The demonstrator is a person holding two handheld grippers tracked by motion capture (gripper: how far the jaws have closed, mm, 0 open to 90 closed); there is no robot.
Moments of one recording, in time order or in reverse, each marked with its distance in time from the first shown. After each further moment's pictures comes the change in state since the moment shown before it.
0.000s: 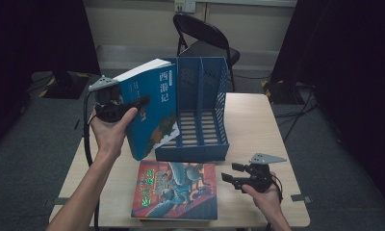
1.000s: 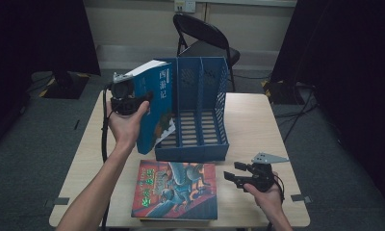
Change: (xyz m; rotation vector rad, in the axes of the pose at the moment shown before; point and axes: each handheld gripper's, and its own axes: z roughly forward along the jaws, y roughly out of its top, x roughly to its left) left arm -0.001 0.001 0.046 0.056 0.232 -0.033; right arm -0.005 -0.002 -0.003 -0.017 -0.025 0.008
